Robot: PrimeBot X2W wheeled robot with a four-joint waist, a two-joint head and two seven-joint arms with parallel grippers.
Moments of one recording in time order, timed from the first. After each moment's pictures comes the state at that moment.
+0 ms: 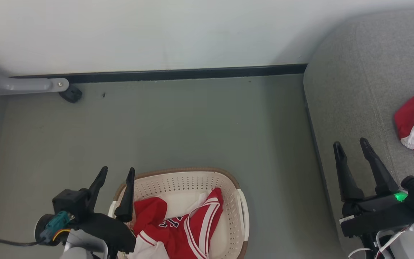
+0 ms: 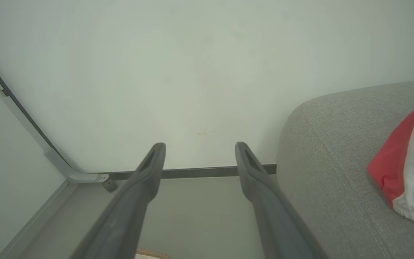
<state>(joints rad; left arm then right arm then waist) -0.31 0.25 -0.38 0.30 -0.60 0.06 -0.16 -0.26 -0.29 0.26 0.12 0.49 0.05 -0.25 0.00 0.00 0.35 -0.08</state>
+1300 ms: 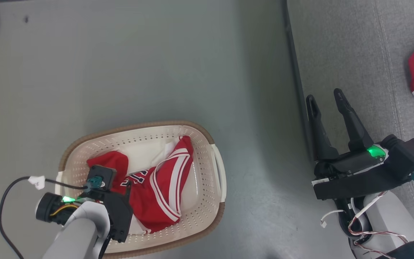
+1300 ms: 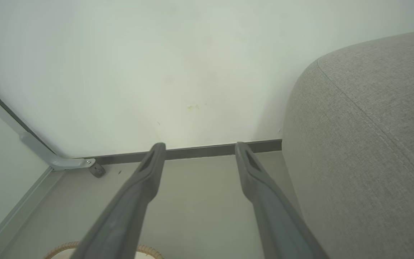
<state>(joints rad) -0.62 0.21 -0.56 0.85 -0.46 0.00 0.04 -0.46 -0.17 0.28 0.13 0.43 0.10 -0.25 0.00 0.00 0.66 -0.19</state>
